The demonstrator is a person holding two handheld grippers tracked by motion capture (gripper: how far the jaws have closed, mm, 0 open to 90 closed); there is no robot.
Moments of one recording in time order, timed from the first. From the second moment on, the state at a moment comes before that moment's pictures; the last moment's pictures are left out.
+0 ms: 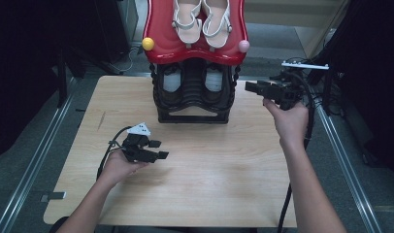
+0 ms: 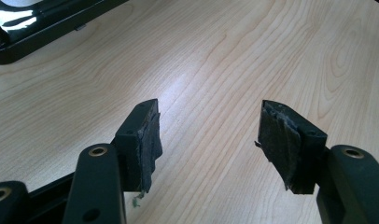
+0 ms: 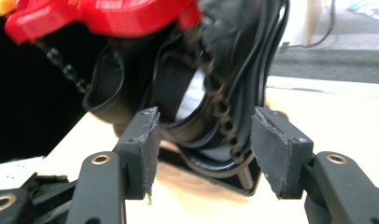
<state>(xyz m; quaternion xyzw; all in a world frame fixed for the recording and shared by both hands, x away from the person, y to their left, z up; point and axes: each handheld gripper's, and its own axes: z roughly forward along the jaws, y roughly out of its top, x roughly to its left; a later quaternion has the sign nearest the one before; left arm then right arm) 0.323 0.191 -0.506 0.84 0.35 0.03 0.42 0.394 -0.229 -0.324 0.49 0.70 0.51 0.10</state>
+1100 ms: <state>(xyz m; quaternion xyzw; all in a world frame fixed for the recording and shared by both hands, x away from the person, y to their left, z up) 0.322 0.190 -0.510 0.84 0.35 0.03 0.41 0.346 -0.238 -0.465 0.49 0.68 0.54 0.03</state>
